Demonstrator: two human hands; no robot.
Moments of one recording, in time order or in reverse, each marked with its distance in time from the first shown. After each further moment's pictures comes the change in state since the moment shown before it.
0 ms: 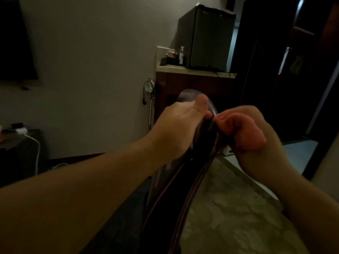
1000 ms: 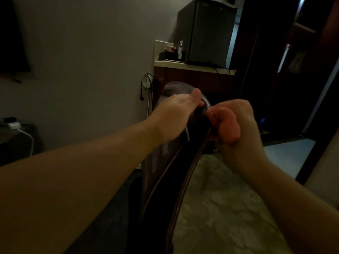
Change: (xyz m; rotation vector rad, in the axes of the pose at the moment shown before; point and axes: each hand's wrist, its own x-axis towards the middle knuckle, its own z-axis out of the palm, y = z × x) left_hand 0.030 -0.015 -0.008 0.130 -0.057 -0.130; right_hand 0.014 0.033 0.028 -0.180 0.097 0.030
